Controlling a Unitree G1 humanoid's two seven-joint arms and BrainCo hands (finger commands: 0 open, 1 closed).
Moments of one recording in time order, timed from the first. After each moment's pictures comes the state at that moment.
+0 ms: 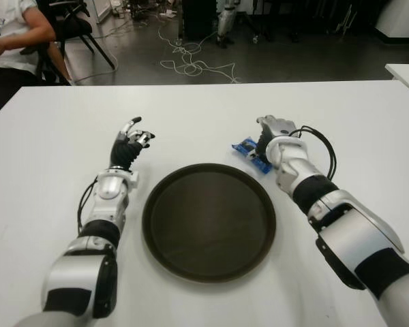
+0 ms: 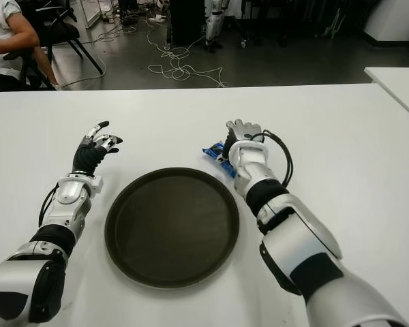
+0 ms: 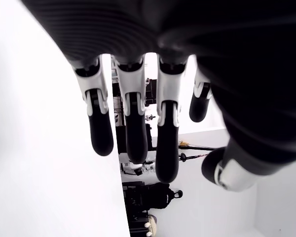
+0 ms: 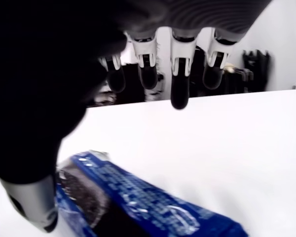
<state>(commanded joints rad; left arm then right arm) -0.66 0.12 0.14 1.13 -0.03 -0.46 -0.05 -0.96 -0.09 0.59 1.10 -0.75 0.37 -0.06</state>
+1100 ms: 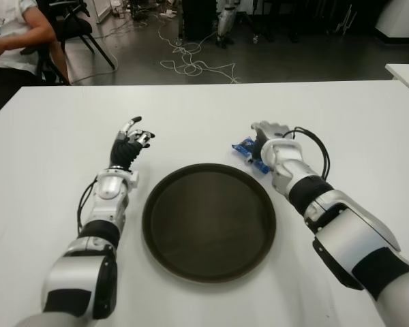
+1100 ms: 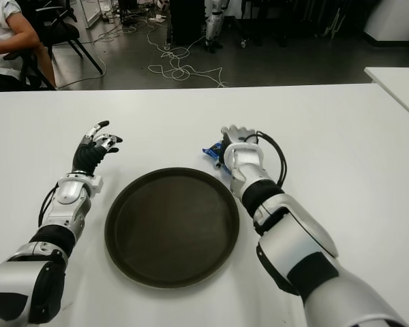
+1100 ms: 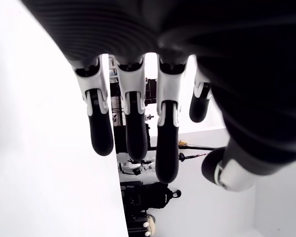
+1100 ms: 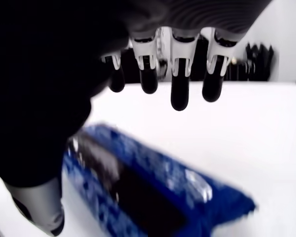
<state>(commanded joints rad) -0.65 0.11 0.14 1.11 -0.03 -0.46 -0.04 -0.94 -0.08 0.60 1.17 -0.71 0.29 0.00</state>
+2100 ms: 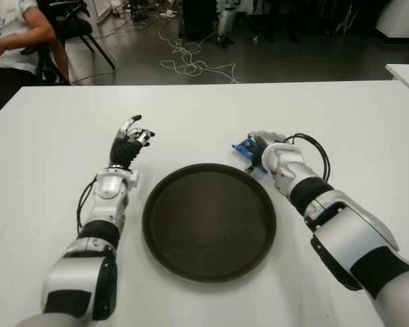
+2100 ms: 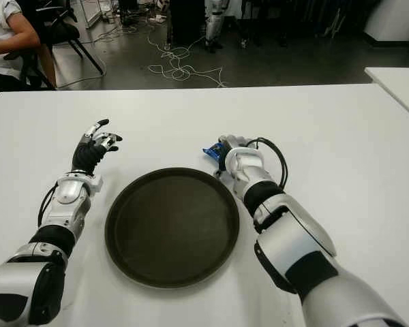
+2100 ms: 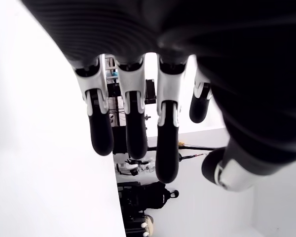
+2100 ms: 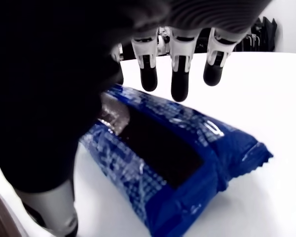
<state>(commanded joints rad) -0.64 0.11 0.14 1.10 -0.04 -0.47 -0.05 -0.95 -0.06 0.57 1.27 -0.68 0.24 0.05</state>
